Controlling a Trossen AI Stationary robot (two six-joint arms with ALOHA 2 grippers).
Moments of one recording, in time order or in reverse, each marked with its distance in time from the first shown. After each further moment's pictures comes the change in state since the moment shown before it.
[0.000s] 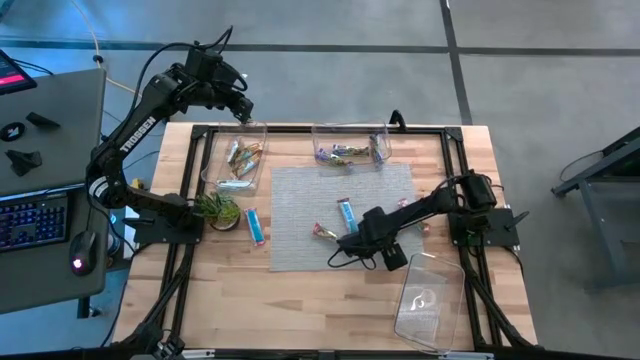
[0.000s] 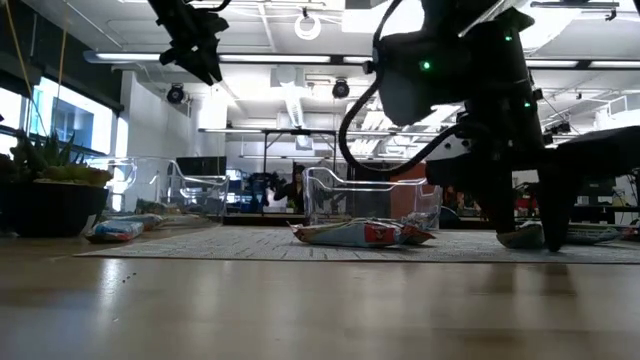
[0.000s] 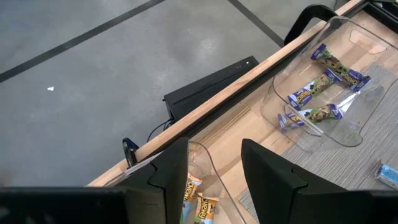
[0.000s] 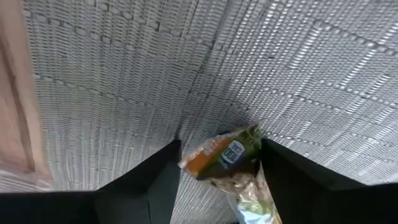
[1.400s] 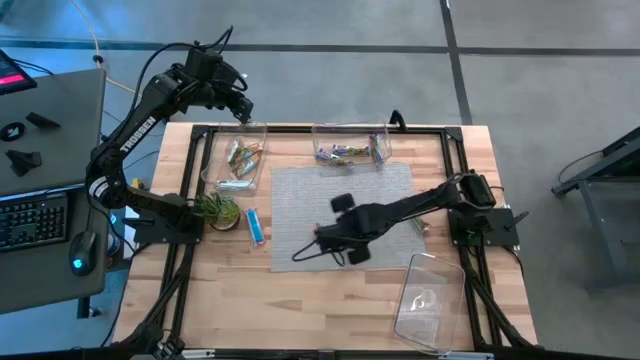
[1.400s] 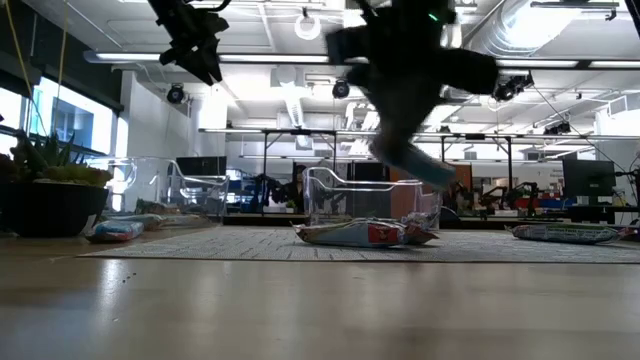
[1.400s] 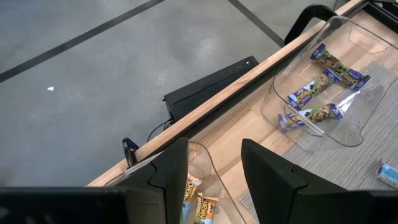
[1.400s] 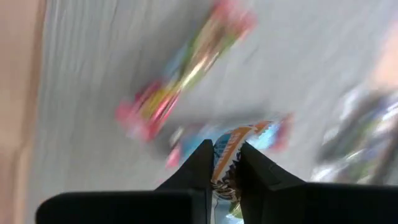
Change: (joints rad) left arm 0.000 0.000 0.000 0.000 0.000 0.000; right arm -0.001 0.003 0.387 0.047 0.243 0.015
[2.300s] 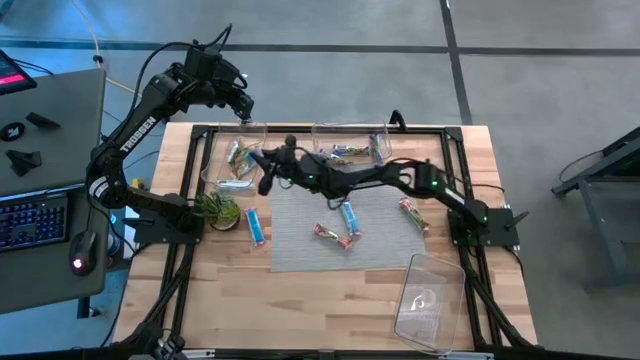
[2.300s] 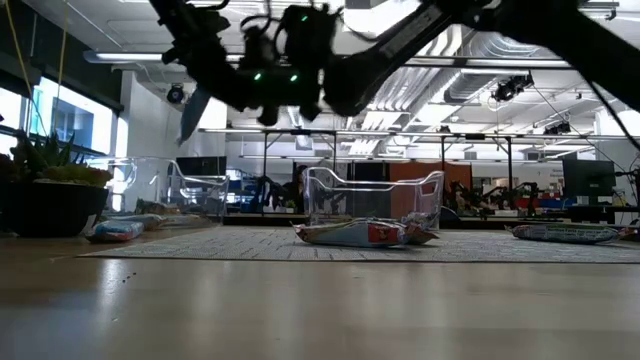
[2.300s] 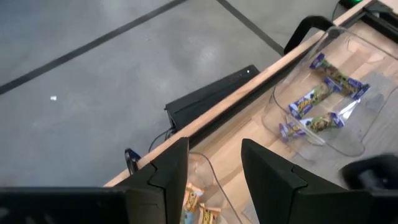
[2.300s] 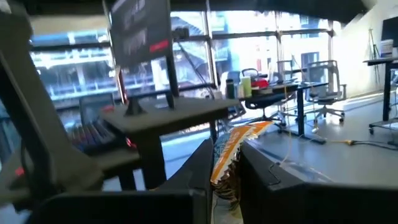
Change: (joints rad) left arm 0.000 0.000 0.000 0.038 -0.003 0.009; right arm -0.369 0.403 0.116 1.970 -0.113 0.224
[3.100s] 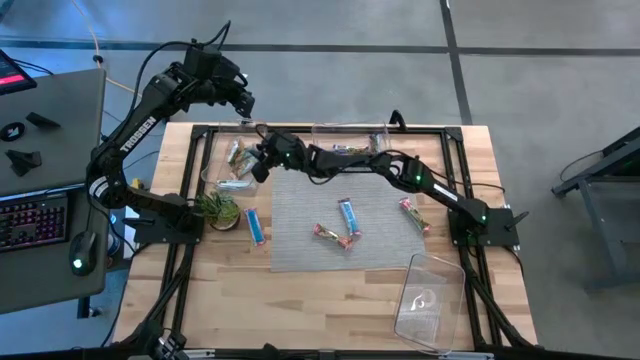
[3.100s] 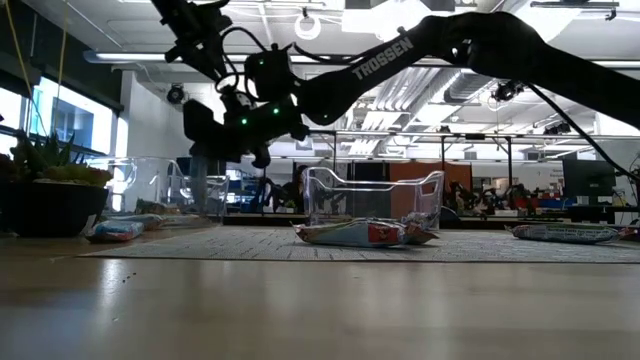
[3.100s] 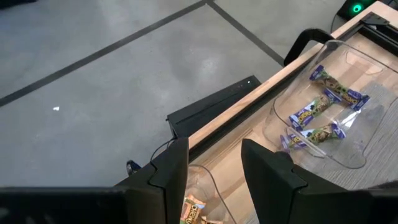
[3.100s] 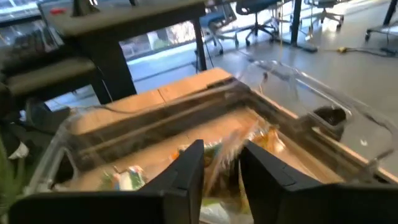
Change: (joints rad) left arm 0.000 0.000 0.000 0.045 -0.006 0.003; right arm -0.114 0.185 0.375 -0.619 -0.123 0.105
